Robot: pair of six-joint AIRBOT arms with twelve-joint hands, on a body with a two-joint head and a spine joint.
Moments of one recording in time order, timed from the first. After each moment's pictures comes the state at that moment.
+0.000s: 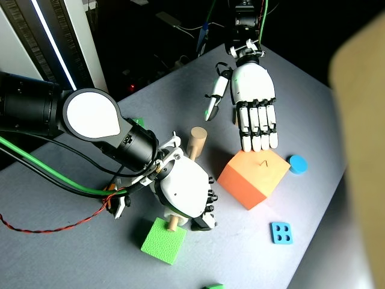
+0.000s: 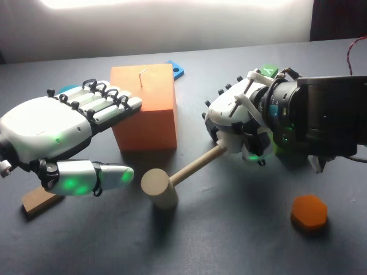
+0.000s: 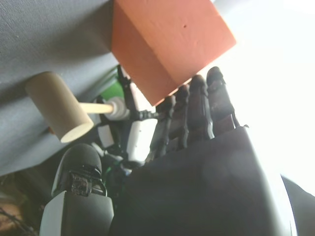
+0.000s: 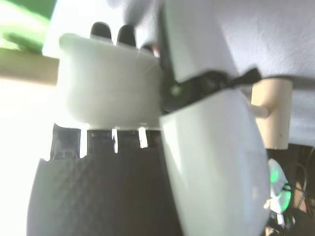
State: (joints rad) left arm 0.79 -0.95 1.13 0.01 -0.75 0.92; right arm -0.25 -1.43 1.25 -1.00 -0.49 -0.07
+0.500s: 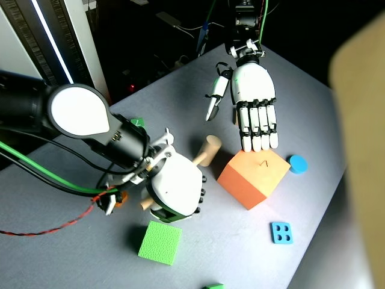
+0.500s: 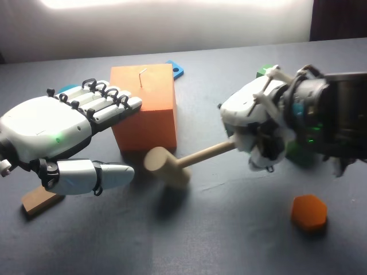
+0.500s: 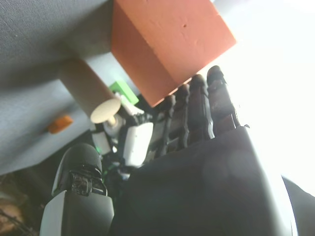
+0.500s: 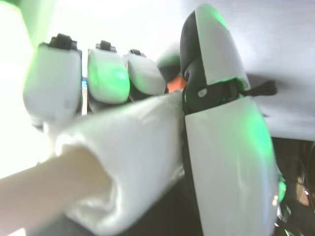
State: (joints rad) left arm 0.79 -0.95 1.13 0.01 -0.75 0.92; right arm -0.22 -1.31 1.11 -0.99 -0.51 -0.08
